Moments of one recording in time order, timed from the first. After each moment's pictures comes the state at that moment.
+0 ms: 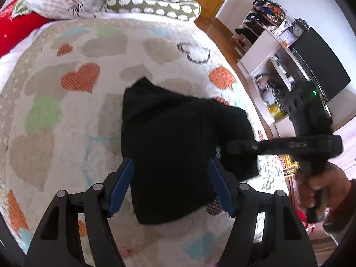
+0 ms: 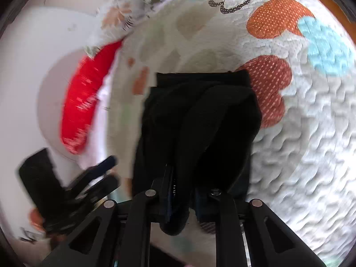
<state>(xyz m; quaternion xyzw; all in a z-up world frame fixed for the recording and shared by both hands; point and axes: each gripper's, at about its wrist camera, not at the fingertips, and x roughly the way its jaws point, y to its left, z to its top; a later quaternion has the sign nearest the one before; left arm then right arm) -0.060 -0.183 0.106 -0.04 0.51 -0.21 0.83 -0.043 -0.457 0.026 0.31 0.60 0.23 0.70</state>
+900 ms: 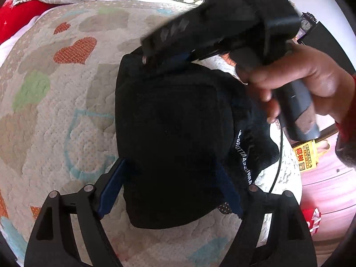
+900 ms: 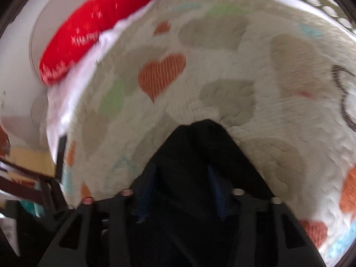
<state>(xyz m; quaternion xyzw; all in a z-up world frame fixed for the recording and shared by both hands) -0.075 -0.198 0.053 -0.04 0.54 -0.19 0.82 0.088 -0.301 0.000 -0.01 0.63 0.34 0.70</state>
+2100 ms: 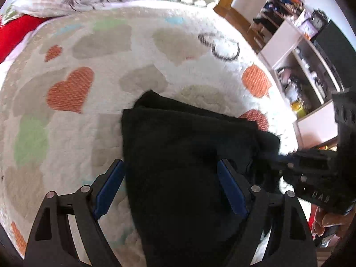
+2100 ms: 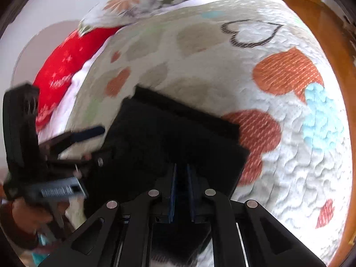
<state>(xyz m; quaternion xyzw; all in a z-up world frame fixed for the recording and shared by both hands) 0.017 -0.217 0.057 0.00 0.55 -0.16 0.82 0.019 -0.431 0.015 0.12 0.59 0.18 0.78</state>
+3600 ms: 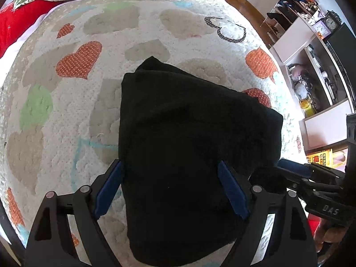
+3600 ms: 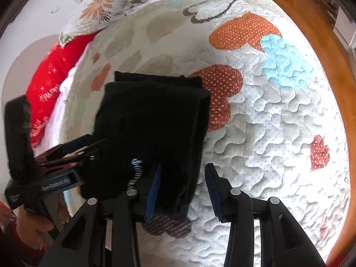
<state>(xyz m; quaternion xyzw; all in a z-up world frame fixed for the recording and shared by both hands) -0.022 -0.223 0.060 -0.01 0.58 -0.11 0.80 -0.041 -0.465 0.026 0.16 0.61 0.14 0.76</state>
